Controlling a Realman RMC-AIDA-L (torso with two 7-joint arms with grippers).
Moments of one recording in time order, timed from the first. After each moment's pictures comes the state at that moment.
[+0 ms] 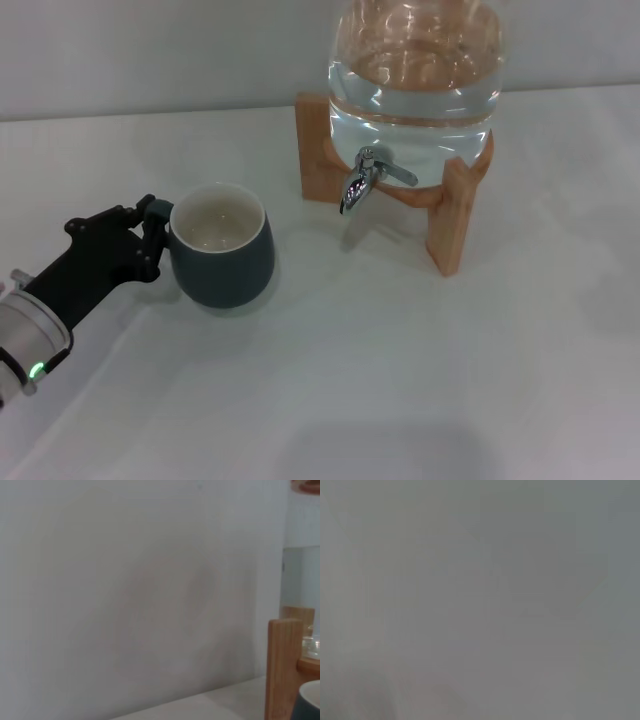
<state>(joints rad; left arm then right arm) -0.56 -2.09 0.58 0.04 -1.73 -1.16 2.61 0.22 2.00 -0.37 -0.79 1.69 1.31 -1.80</state>
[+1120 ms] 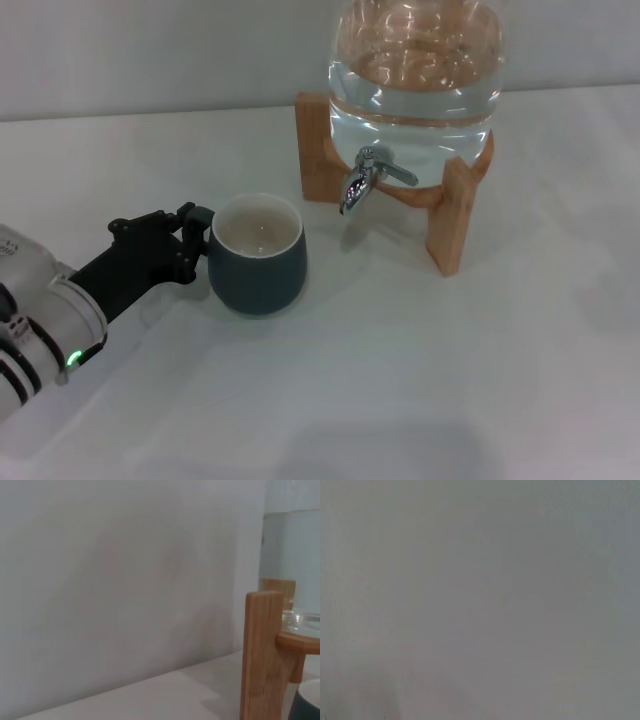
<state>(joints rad) -0.64 -2.09 0.58 -0.02 -1.68 -1.06 2.61 0.22 2.00 -0.38 -0.78 1.69 1.31 -1.81</state>
